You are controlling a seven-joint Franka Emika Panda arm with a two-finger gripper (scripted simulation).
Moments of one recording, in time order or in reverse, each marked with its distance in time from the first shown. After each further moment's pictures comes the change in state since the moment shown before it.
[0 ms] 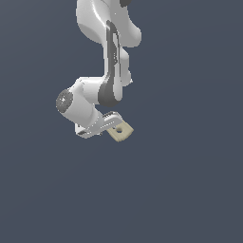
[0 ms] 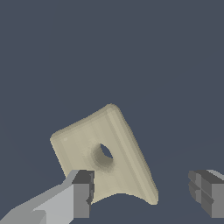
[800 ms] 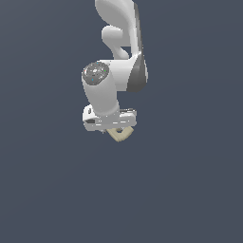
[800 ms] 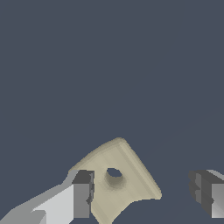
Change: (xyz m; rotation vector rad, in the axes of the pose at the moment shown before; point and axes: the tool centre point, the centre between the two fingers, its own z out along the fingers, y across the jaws) arm 0.038 -0.047 -0.053 -0.293 0.126 0.173
